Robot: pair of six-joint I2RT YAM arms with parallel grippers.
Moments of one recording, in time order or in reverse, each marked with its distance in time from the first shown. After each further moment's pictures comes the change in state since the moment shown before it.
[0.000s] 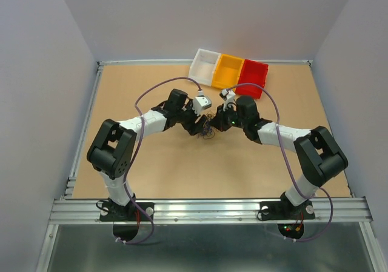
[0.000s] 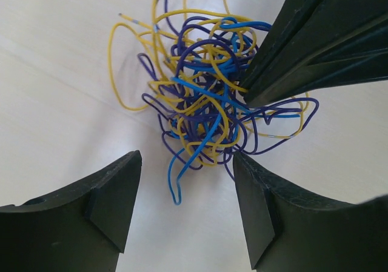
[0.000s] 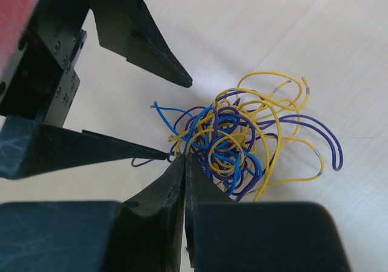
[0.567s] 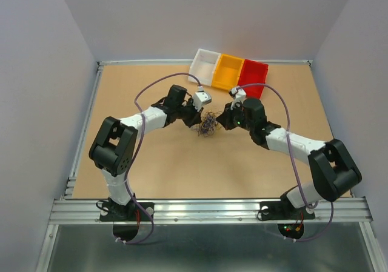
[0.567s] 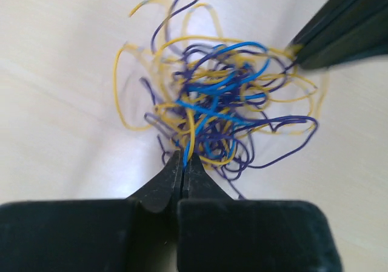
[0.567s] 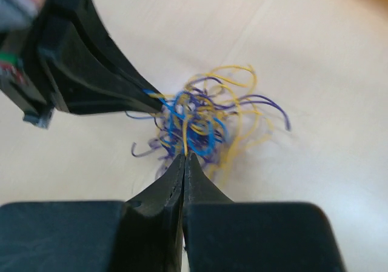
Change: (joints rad) left arm -0.003 0.050 0.060 0.010 0.042 -0.005; right arm -0.001 -0.134 -0.055 -0.034 0.161 0.035
